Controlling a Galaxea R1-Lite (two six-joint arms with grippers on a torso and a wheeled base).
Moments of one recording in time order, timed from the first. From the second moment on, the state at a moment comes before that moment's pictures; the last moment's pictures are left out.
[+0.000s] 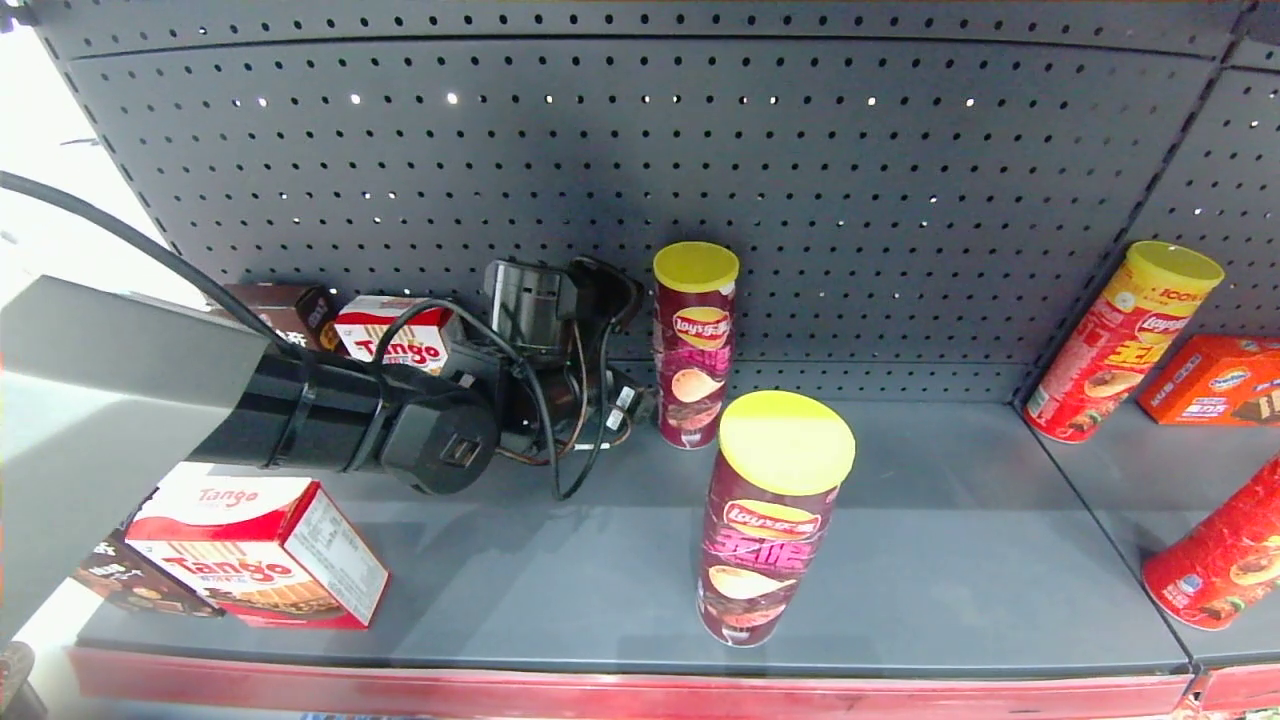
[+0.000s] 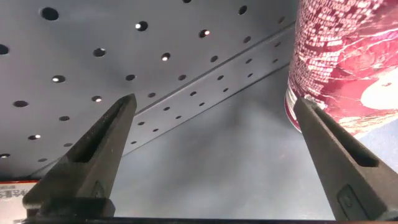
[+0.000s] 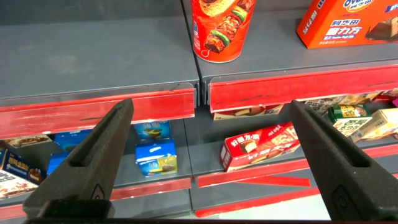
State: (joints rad) left arm -0.52 2.07 -1.35 -0.39 0.23 0.26; right arm -0.19 0.10 0.00 0.00 -0.02 0.00
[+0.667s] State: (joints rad) left arm -0.54 2.08 -1.36 -0.39 0.23 0.26; right arm -0.19 0.10 0.00 0.00 -0.02 0.00
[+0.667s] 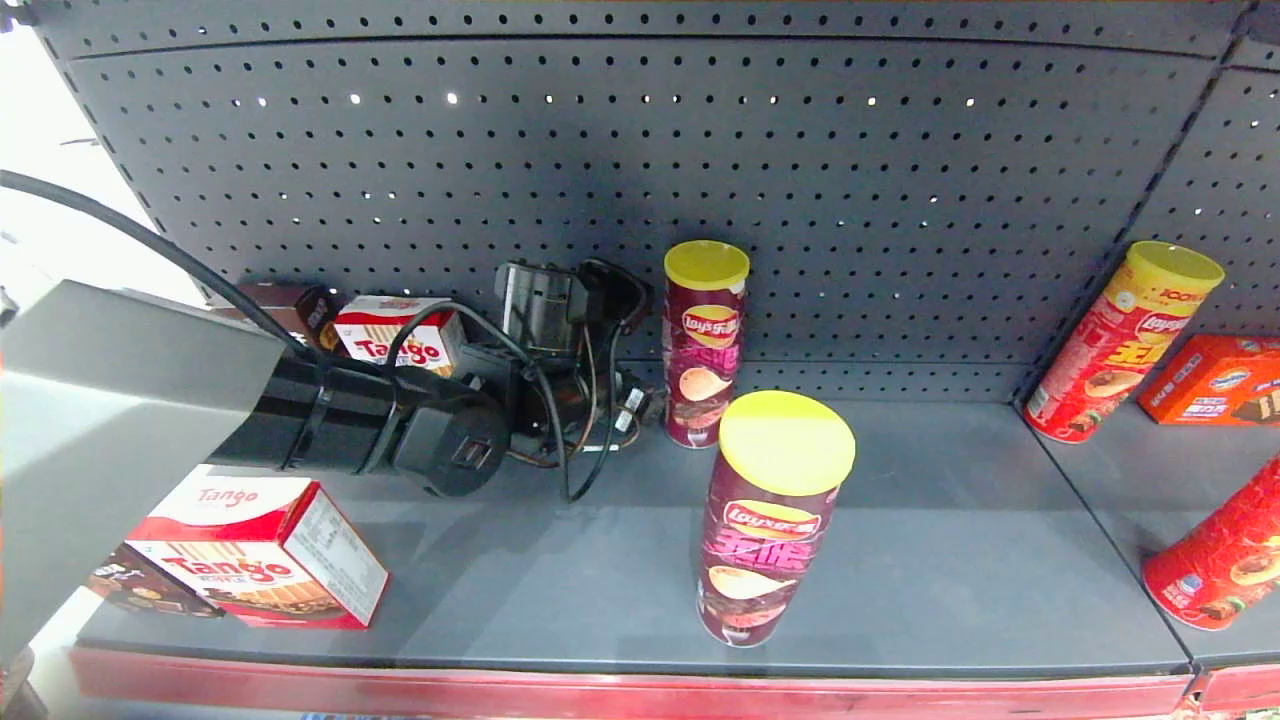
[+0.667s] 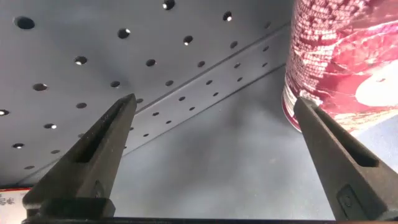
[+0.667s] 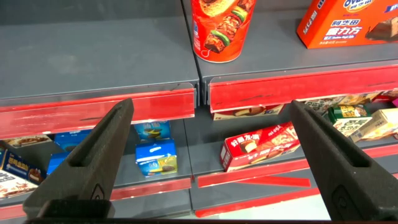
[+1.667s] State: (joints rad) left arm -0.60 1.42 -0.76 -0.73 0.26 0.23; right arm -0.19 0.10 0.00 0.00 -0.02 0.00
